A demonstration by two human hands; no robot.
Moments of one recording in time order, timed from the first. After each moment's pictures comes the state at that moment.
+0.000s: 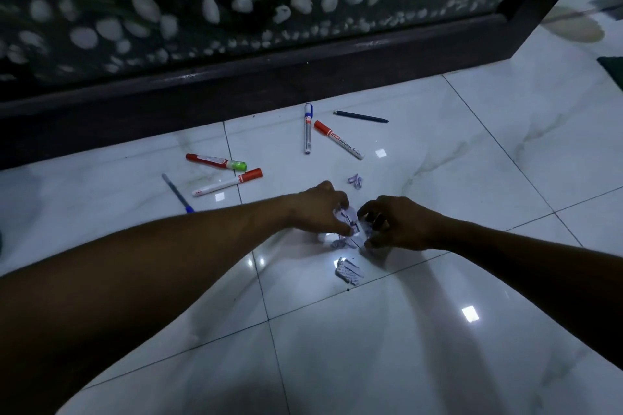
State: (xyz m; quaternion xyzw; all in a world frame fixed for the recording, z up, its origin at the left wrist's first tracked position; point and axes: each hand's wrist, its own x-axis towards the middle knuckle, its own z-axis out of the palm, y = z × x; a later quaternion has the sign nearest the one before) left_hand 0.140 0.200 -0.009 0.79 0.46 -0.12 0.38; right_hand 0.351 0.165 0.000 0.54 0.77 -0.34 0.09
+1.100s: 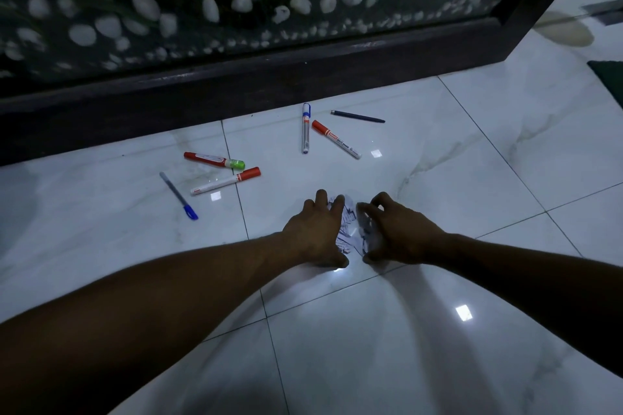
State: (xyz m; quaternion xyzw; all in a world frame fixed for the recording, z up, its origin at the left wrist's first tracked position) left_hand 0.148 0.154 -0.038 0.82 0.51 -0.08 0.26; right_hand 0.349 0.142 -0.011 0.56 0.79 -0.22 0.12
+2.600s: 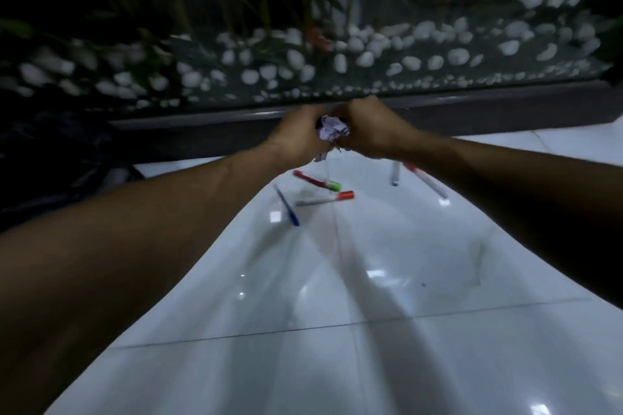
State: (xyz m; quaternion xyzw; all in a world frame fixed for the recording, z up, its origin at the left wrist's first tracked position) left_hand -0.036 0.202 0.138 0.68 0.62 0.28 0.27; right_hand 0.123 0.242 0.157 0.41 0.89 -0.15 -0.10
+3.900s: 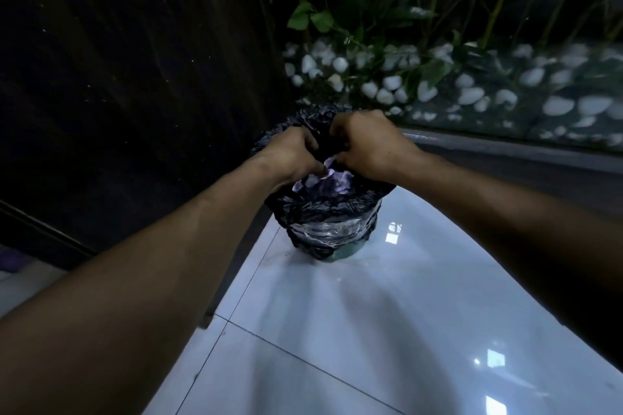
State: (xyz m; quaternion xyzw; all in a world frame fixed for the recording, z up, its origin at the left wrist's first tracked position) left_hand -0.443 0.071 0.137 0.39 0.86 0.25 0.22; right_hand -0.317 0.174 0.140 0.25 0.95 -0.17 -0.13
